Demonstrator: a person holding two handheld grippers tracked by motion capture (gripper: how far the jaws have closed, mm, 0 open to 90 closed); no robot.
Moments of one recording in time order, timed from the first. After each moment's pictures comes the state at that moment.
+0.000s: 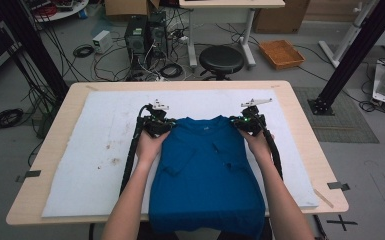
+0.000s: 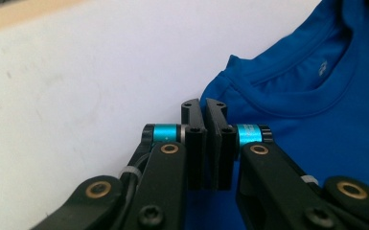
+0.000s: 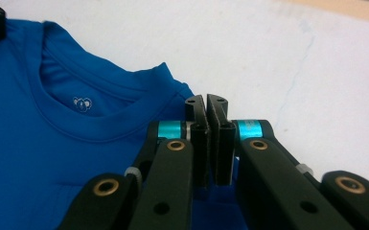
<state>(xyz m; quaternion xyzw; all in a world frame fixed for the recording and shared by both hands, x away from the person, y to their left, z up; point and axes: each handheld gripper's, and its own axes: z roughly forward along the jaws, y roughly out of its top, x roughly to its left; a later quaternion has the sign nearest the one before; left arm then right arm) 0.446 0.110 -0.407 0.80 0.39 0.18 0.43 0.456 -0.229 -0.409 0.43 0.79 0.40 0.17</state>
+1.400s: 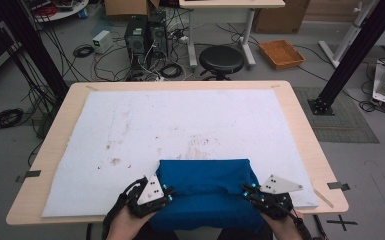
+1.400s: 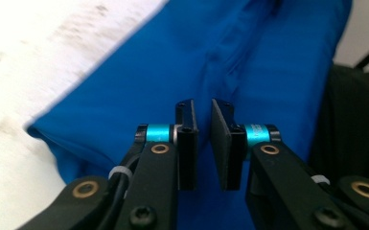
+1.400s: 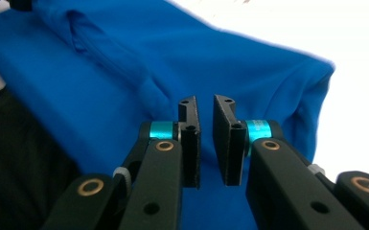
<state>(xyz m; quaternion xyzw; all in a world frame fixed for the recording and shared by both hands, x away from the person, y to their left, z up) 0.224 0.120 -0.435 0.87 0.19 0.17 0.42 0.218 -0.252 -0.430 0.34 0.82 0.41 0.18</state>
